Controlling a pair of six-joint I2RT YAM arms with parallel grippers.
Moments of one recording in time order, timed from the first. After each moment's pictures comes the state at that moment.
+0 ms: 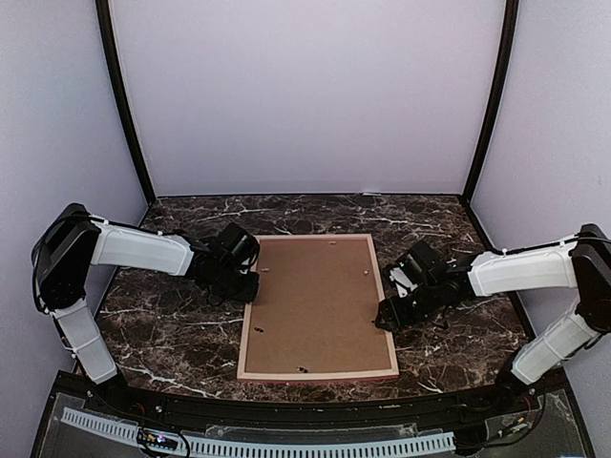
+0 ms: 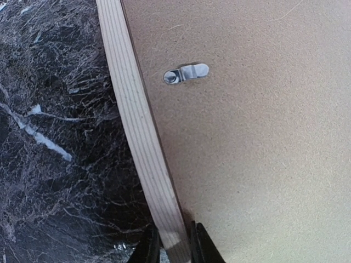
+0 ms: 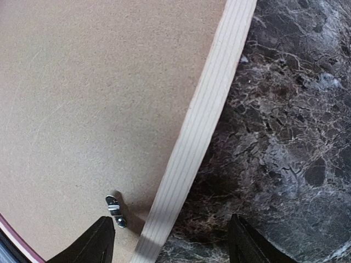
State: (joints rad) left arm -0.72 1.76 1.01 -0.36 -0.11 -0.47; right arm 0.73 1.46 0.71 -0.38 -0.08 0.39
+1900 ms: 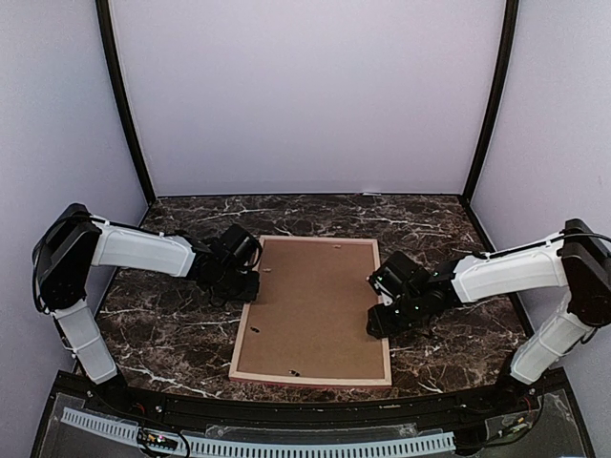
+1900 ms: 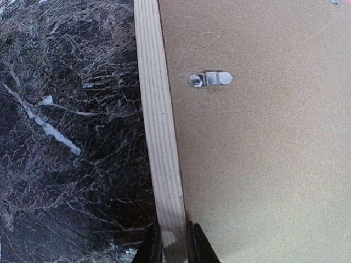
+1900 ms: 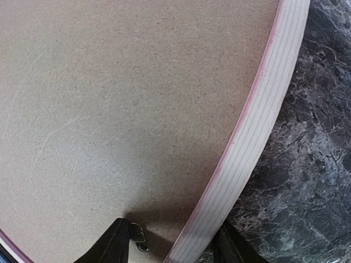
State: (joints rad) left arm -0.74 1.76 1.02 -0.36 -0.16 -0.57; right arm 0.89 1.54 0.77 -0.40 0.04 0.54
